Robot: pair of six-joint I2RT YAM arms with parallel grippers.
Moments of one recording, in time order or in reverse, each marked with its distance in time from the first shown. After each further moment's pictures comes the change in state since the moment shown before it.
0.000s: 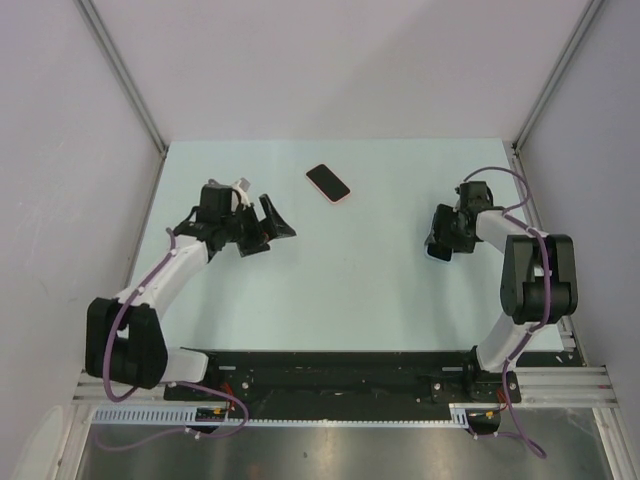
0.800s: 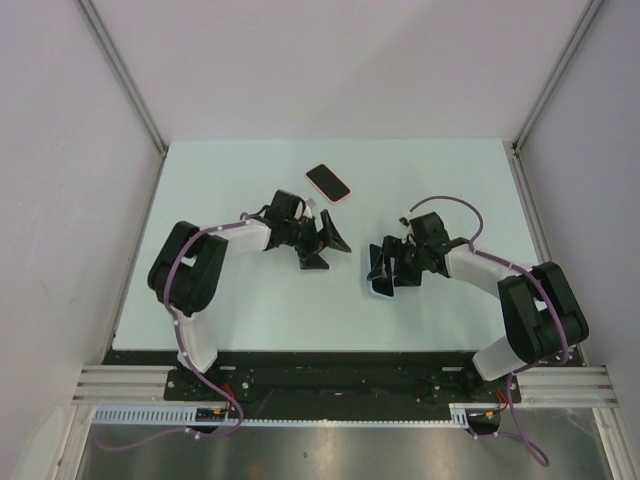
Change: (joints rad) left arm -0.278 0.547 0.151 0.267 0.223 -0.257; right arm 0.372 -0.220 -0.275 0.117 -0.327 0.292
